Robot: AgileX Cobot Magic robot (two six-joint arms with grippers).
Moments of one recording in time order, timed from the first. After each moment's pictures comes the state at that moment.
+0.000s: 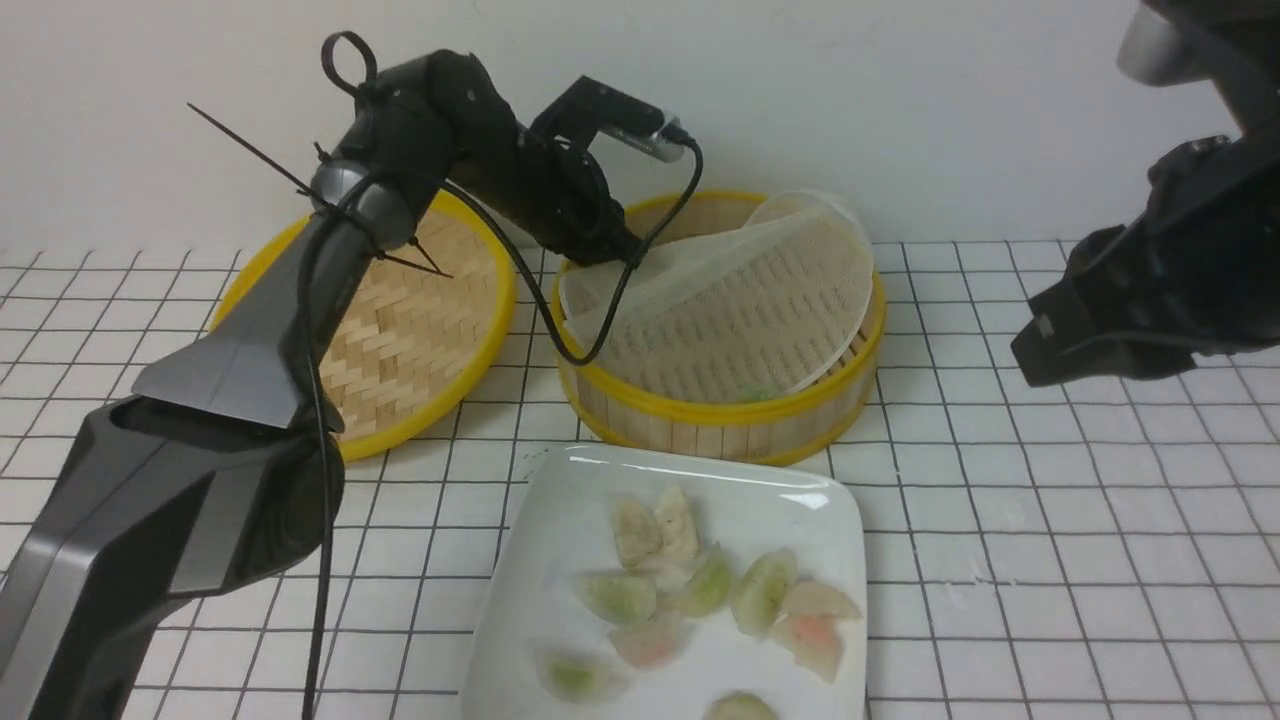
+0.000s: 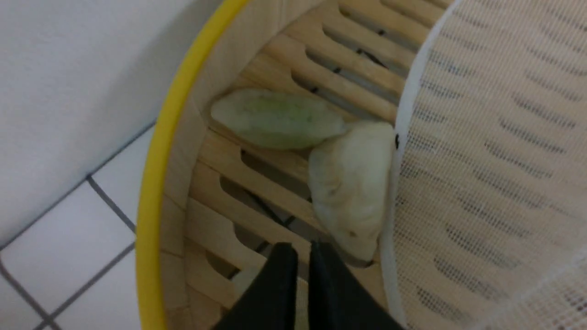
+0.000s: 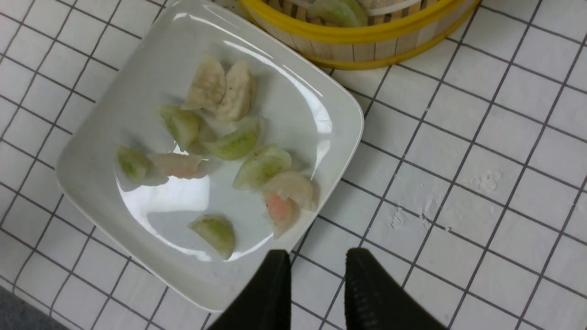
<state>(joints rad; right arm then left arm) 0.39 1.30 -1.34 0.18 1.25 -0.02 -0.25 2.73 -2.76 -0.46 1.10 0.61</state>
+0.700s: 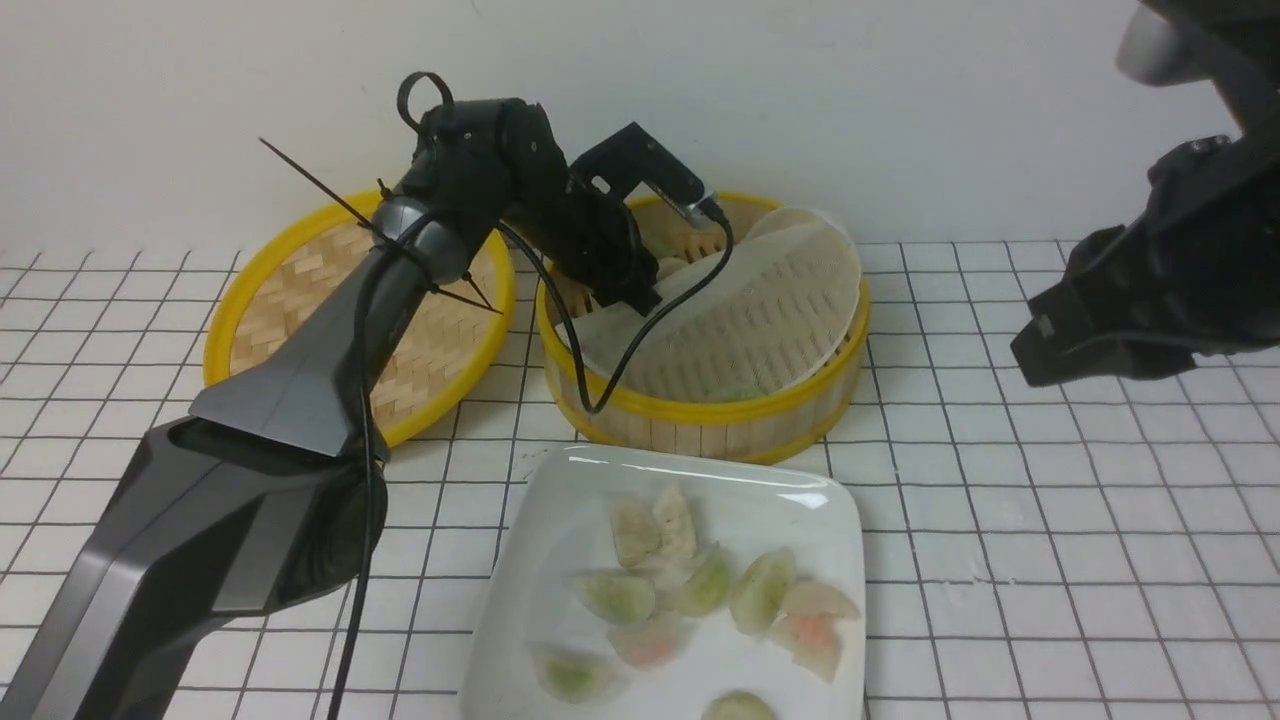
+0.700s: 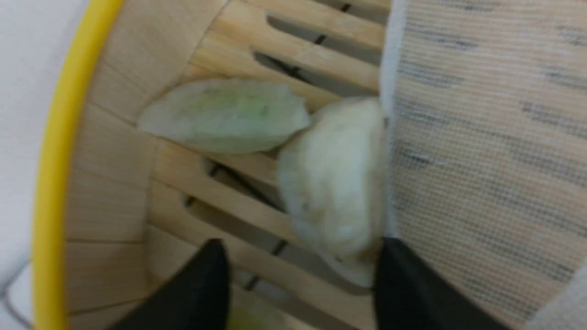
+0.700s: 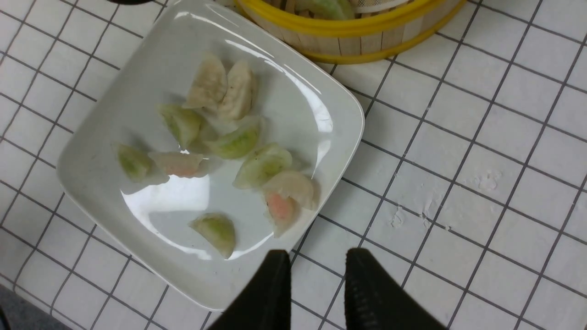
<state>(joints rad) 0.39 1.30 -1.34 0.18 1.25 -0.02 -0.31 2.79 -2.78 -0.23 1.06 0.66</state>
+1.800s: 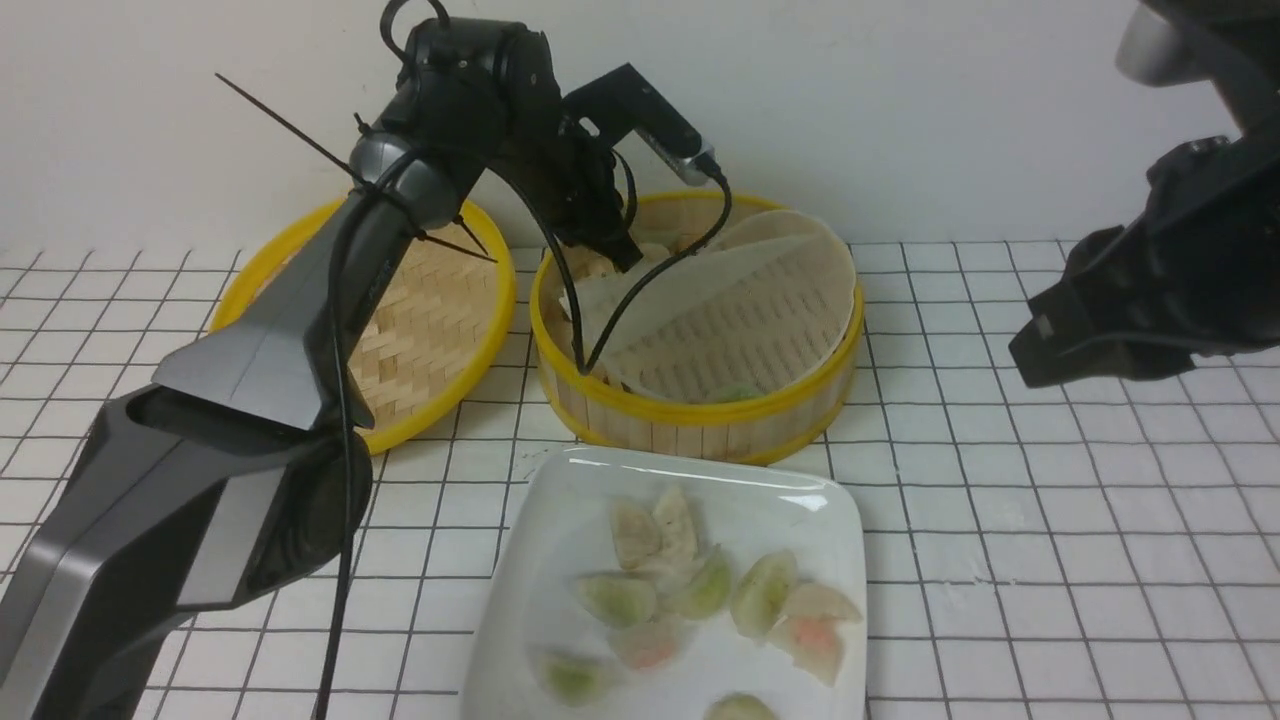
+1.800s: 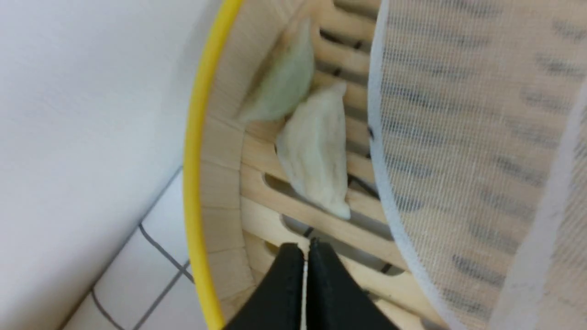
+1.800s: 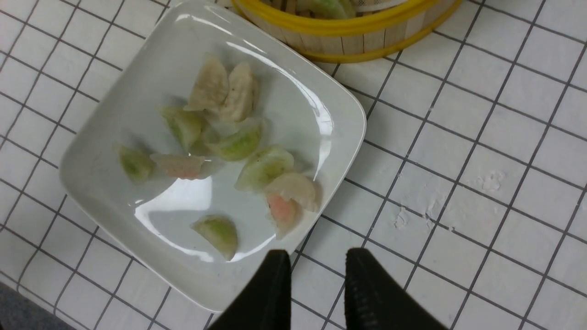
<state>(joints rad) 0.39 1.30 -1.34 0.19 1.25 -0.02 -0.33 2.65 -2.77 -0.11 1.14 0.60</state>
